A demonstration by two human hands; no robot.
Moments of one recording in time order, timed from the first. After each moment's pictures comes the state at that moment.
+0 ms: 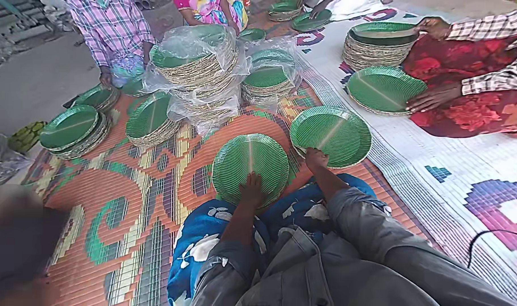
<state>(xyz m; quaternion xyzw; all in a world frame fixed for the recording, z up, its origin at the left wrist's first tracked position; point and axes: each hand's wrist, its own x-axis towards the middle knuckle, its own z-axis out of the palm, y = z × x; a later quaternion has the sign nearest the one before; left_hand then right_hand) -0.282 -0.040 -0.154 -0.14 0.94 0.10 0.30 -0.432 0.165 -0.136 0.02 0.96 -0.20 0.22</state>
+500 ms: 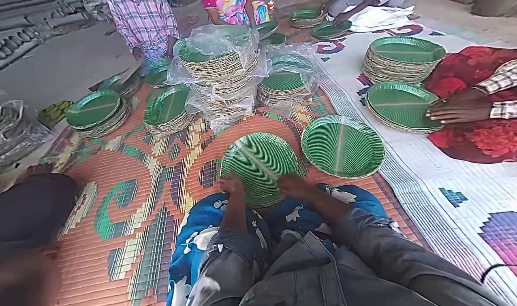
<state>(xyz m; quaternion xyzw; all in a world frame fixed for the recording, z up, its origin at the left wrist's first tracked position) -0.287 -0.100 -0.152 -0.61 0.66 0.40 -0.15 -0.372 0.122 -0.169 -0.49 0.82 -0.14 0.27</state>
